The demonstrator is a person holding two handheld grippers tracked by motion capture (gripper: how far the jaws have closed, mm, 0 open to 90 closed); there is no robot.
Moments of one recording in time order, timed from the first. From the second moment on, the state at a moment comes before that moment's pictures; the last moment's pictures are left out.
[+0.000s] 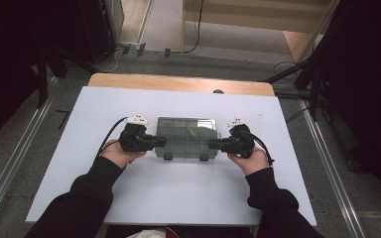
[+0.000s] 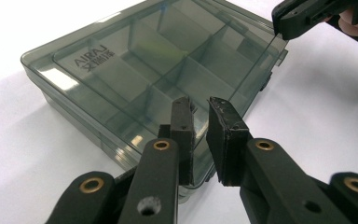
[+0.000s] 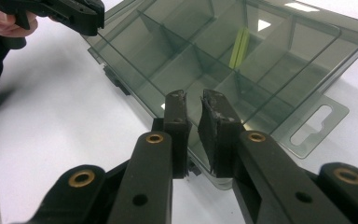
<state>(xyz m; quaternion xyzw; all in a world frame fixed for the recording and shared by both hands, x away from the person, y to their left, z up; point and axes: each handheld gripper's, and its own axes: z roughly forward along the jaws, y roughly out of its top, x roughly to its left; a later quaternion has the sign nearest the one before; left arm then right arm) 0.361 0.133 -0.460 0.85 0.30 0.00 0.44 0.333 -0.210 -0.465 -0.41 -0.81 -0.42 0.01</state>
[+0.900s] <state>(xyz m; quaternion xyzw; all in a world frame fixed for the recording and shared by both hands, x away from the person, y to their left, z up) 0.362 0.131 -0.475 0.85 0.29 -0.02 0.45 0.336 -0.209 -0.483 -0.40 -0.81 -0.43 0.00</state>
